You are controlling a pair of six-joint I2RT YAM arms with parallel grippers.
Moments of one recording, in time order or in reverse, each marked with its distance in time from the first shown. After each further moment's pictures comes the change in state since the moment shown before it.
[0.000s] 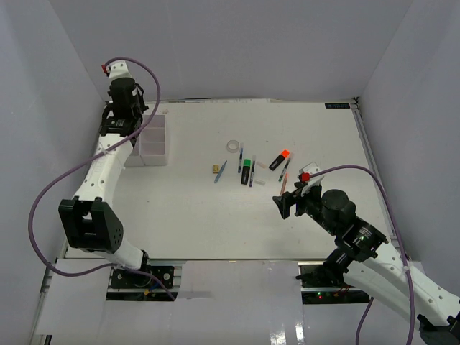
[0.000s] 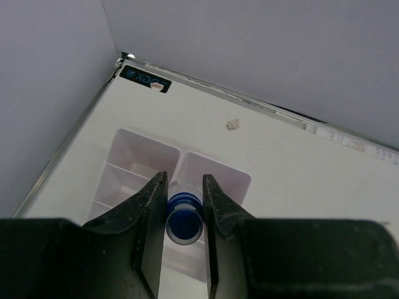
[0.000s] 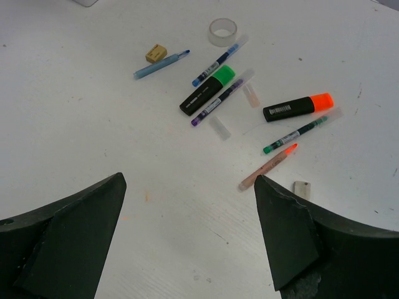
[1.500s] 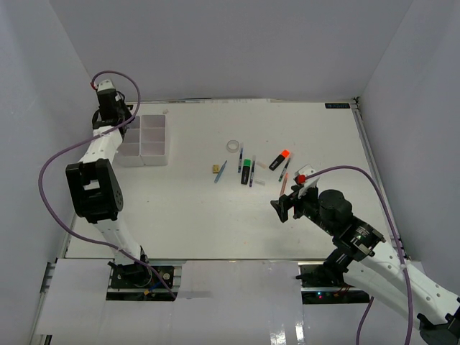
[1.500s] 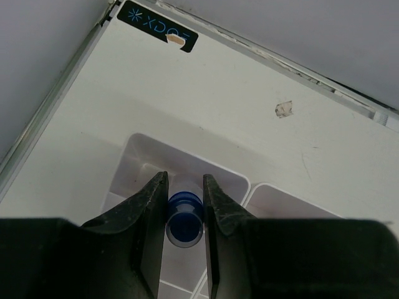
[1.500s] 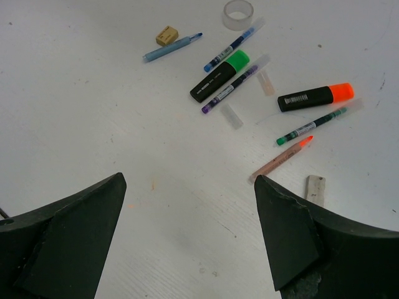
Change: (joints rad) left arm 0.259 0.339 0.031 0.137 0.269 -0.043; right arm 0.000 0.014 -0.019 -0.004 -0.053 0.001
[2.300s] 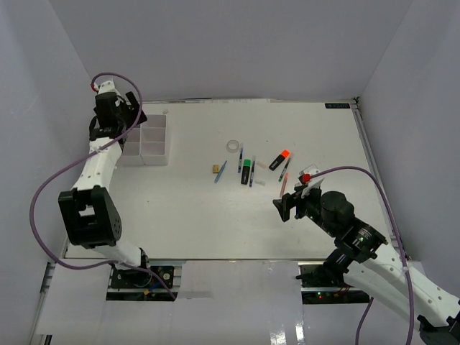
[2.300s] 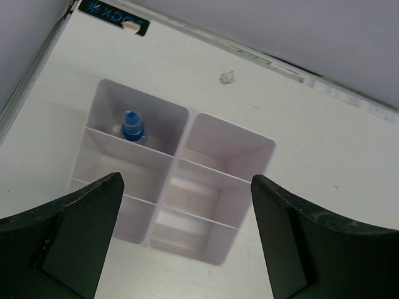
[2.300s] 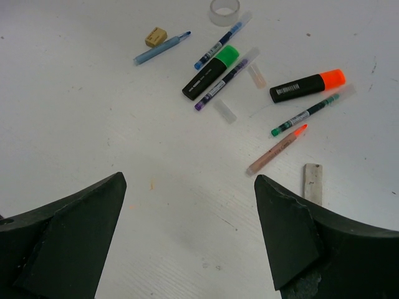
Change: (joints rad) left arm -0.043 -0.232 -0.147 -0.074 0.074 -0.027; right arm 0.000 -0.032 -0.004 -0.030 0.041 0.054
